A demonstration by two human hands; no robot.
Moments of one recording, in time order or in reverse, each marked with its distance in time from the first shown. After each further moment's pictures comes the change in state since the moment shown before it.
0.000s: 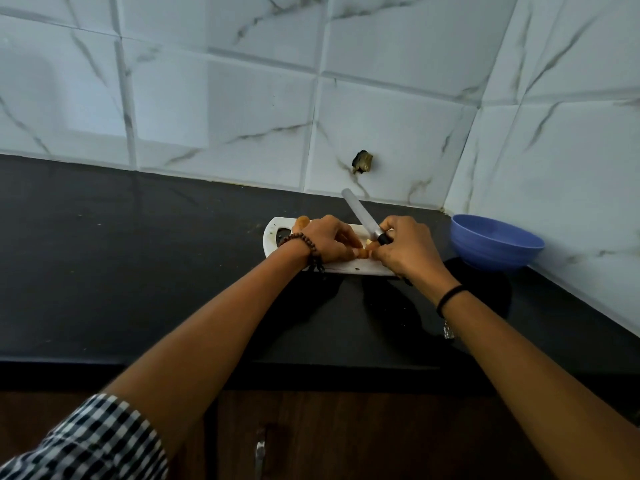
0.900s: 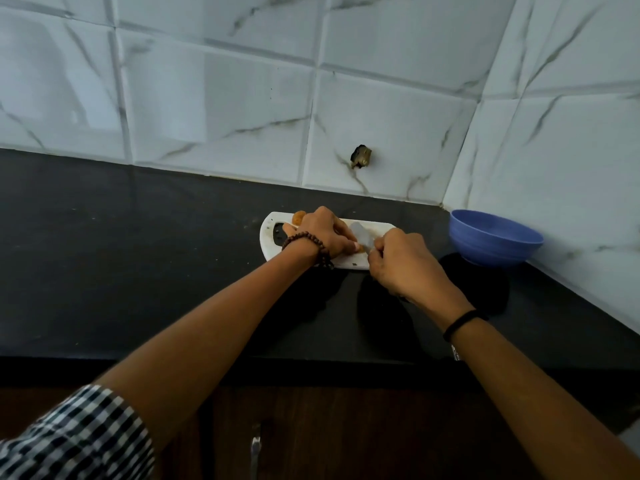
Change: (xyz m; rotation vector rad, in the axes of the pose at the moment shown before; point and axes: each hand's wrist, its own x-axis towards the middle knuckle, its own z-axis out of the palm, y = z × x) left_hand 0.006 0.001 0.014 -0.241 0.070 -0.188; right_hand -0.041 -0.014 -0.008 -0.253 -0.141 -0.048
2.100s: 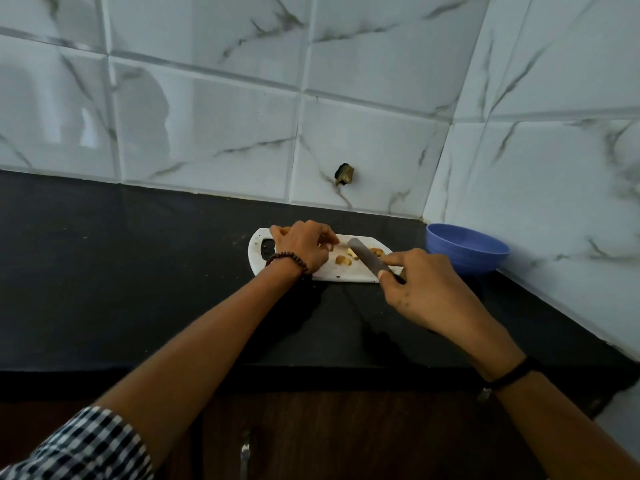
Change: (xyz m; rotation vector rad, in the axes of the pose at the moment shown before) left_hand -0.014 0.006 -0.007 0.232 0.203 0.188; right_hand -0.053 0.010 -0.046 0.031 -0.019 -0.008
